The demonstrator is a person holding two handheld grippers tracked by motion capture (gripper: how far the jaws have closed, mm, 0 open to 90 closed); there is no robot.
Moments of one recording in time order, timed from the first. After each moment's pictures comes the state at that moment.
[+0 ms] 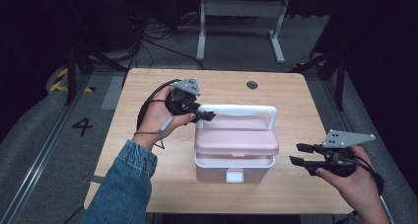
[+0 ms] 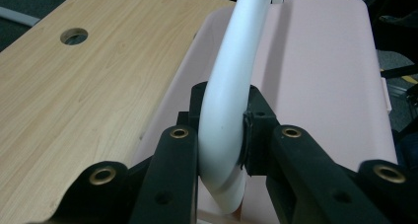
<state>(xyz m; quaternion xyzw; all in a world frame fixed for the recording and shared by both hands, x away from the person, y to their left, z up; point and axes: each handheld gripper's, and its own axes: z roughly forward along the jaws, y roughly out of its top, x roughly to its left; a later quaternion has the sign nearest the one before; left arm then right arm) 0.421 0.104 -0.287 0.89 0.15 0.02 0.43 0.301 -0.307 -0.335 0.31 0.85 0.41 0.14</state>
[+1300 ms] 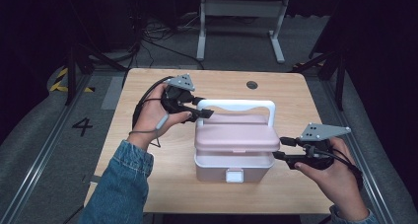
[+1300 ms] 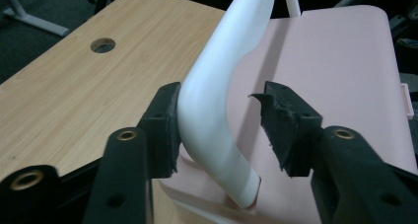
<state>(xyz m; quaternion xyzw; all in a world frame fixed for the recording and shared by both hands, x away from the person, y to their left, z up) 0.420 0.118 -0.284 0.87 0.19 0.05 0.45 0.309 -0.257 -0.322 0.31 0.85 0.40 0.15</state>
